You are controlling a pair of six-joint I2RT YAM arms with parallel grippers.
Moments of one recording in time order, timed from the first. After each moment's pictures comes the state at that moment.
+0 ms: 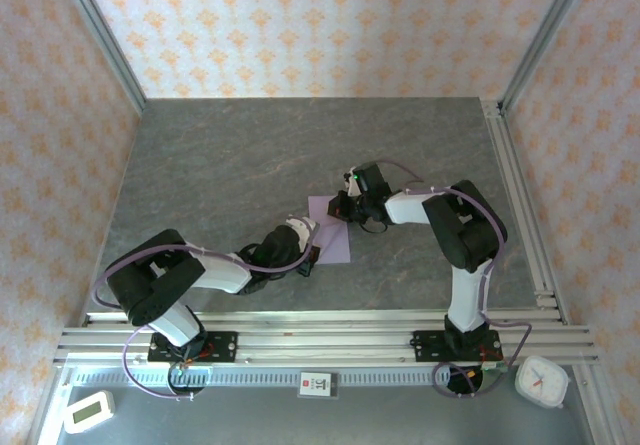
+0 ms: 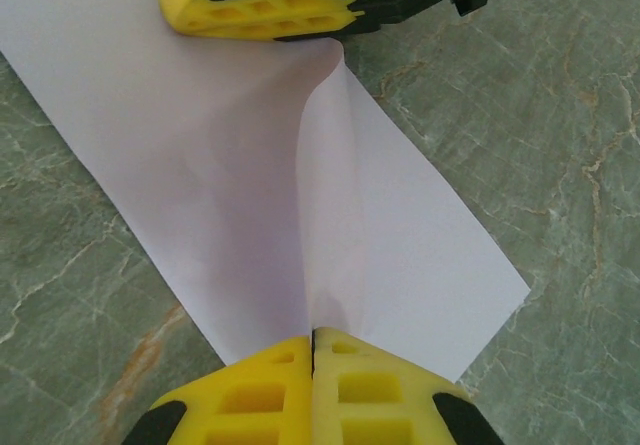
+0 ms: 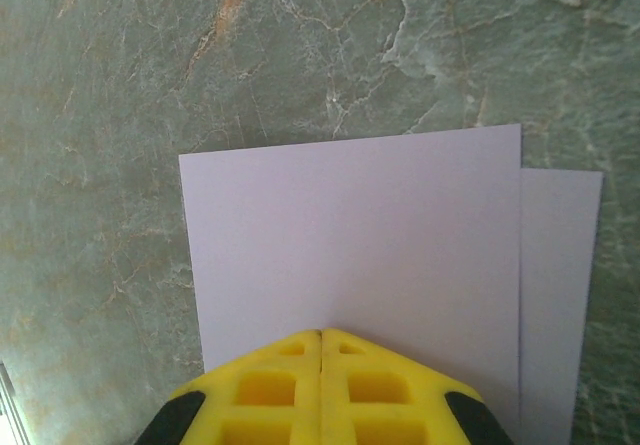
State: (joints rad) left arm -0.78 1.58 0.43 0.51 0.01 -0.38; right arm 0.52 1.94 0.99 0.10 -0.48 0.71
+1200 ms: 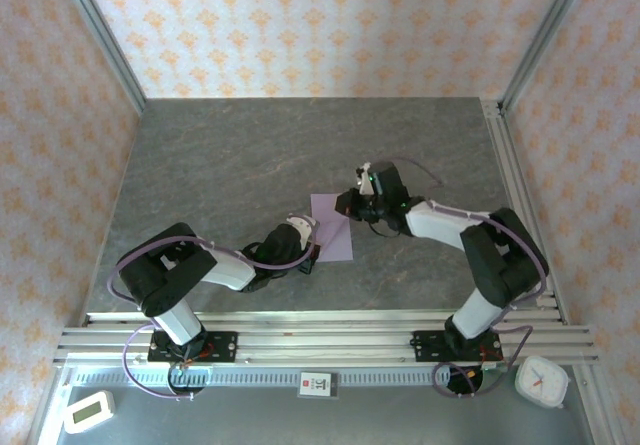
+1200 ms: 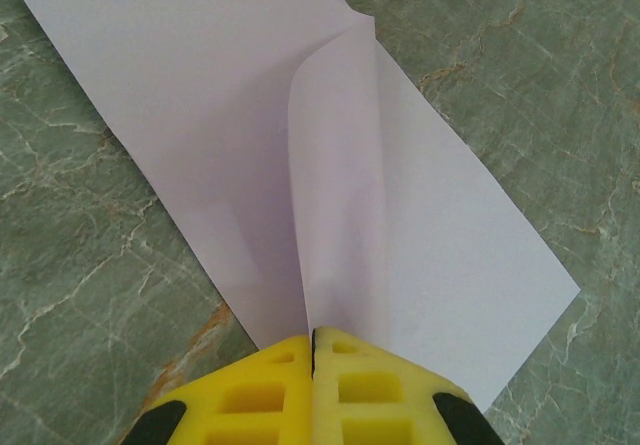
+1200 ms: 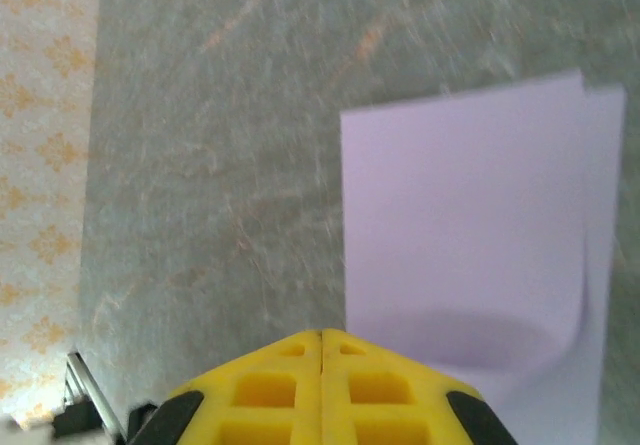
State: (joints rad) left arm -0.77 1.66 0.44 0.56 0.00 -0.39; right arm 0.52 1.62 0.81 0.10 -0.45 0.77
